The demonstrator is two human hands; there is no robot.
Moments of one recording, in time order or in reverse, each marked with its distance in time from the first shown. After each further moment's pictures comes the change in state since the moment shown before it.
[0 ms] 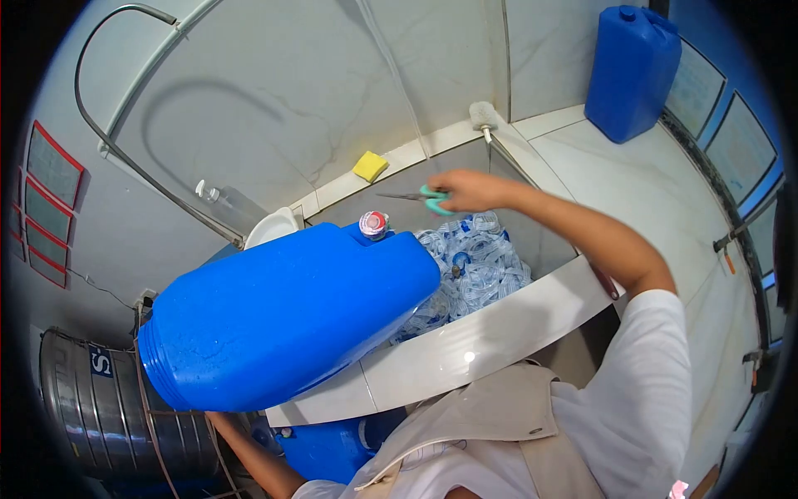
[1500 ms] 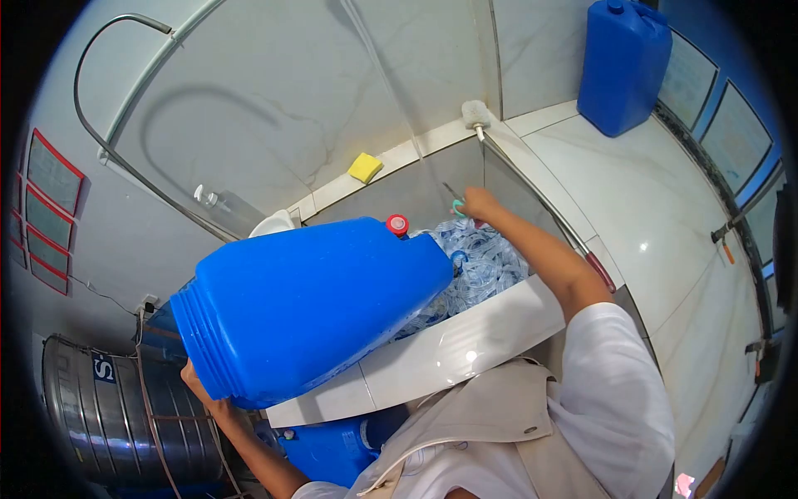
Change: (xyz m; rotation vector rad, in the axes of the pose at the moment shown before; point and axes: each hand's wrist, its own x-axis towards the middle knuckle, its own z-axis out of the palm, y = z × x) left_hand 0.018 0.017 0.013 -0.098 -0.151 0.287; right_hand -0.006 0.123 0.066 -0.023 0.229 0.730
